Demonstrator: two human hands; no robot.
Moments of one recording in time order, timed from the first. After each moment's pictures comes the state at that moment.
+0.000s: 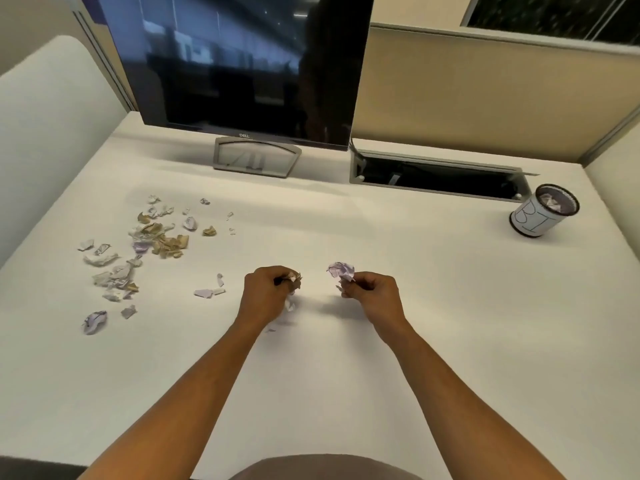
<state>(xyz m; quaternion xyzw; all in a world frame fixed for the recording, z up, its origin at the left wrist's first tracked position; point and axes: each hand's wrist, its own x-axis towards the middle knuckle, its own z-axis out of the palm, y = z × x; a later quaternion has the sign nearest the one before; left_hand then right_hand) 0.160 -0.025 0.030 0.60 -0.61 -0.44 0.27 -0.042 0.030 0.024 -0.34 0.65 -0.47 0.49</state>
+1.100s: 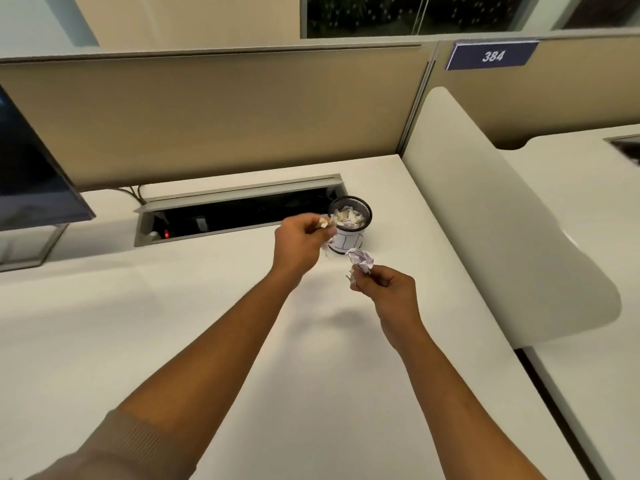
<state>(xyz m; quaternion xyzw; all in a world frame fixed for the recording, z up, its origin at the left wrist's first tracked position) -0.332 -0.066 0.080 0.44 -0.64 -0.55 0.30 -0.424 0.080 0.058 -0.19 0.65 -0.63 0.37</state>
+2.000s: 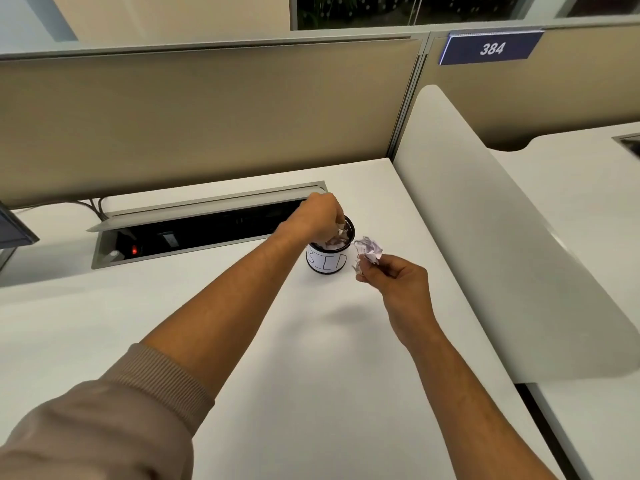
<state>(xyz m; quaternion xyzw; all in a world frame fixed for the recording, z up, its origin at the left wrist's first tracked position) -0.447 -0.135 0.086 0.37 -0.89 -0.26 -0.02 -0.495 0.052 0.071 -0.18 0.65 -0.64 0.36</state>
